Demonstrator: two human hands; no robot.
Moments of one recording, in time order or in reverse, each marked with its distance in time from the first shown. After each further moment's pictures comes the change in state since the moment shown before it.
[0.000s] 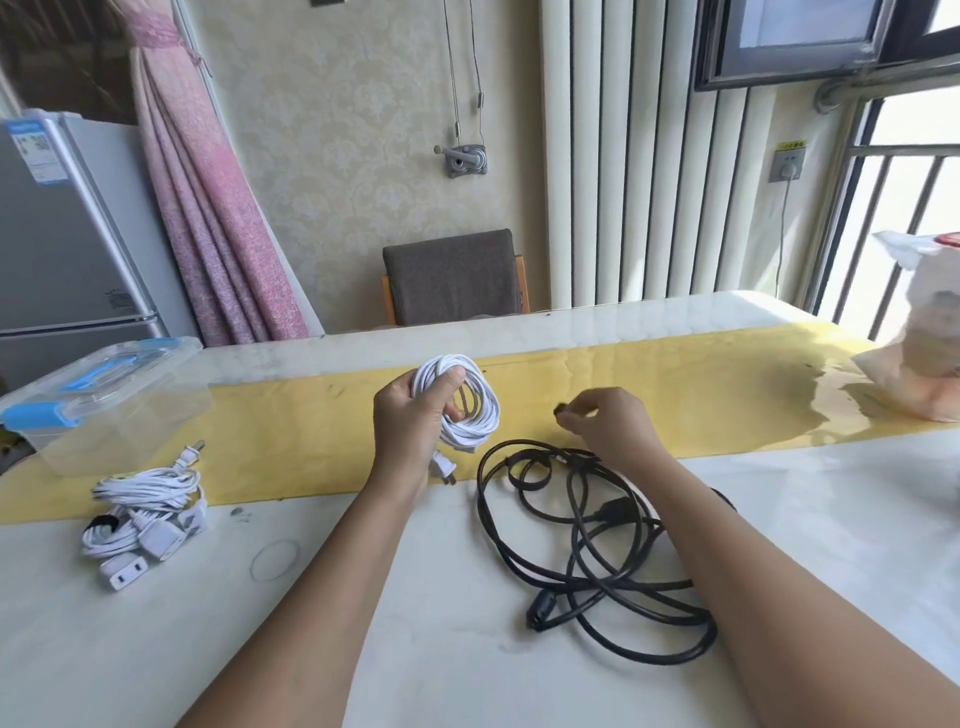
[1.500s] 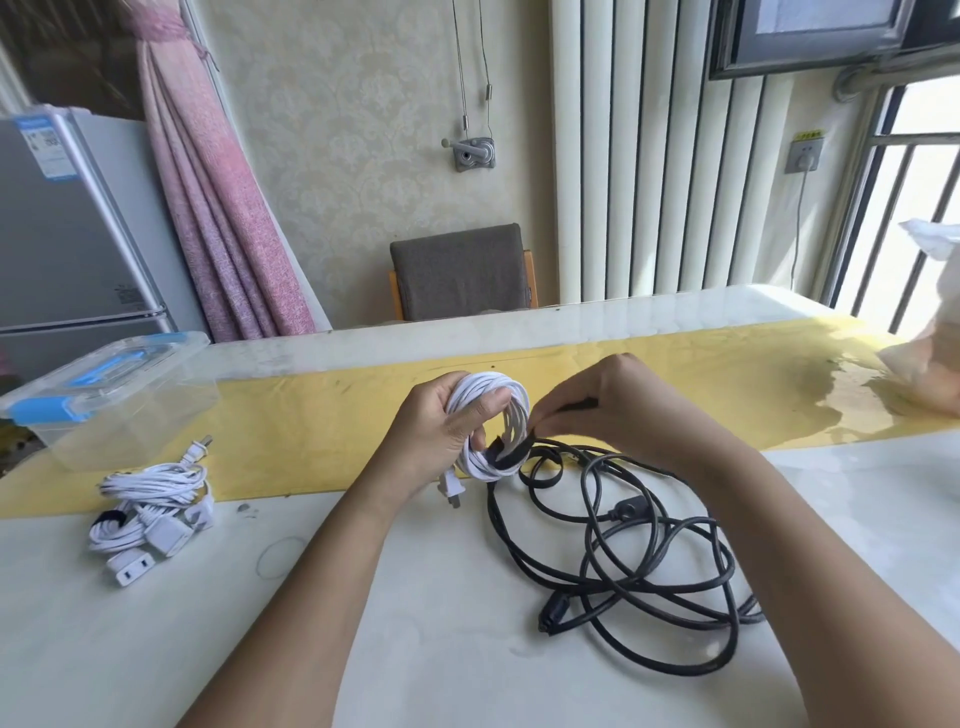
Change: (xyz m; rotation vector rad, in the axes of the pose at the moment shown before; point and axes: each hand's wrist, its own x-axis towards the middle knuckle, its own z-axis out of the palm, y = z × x) left_hand -0.013 0.014 -0.012 0.236 -0.459 0.075; right_hand -0.044 -0.050 -0.042 0.040 -0.304 -0.469
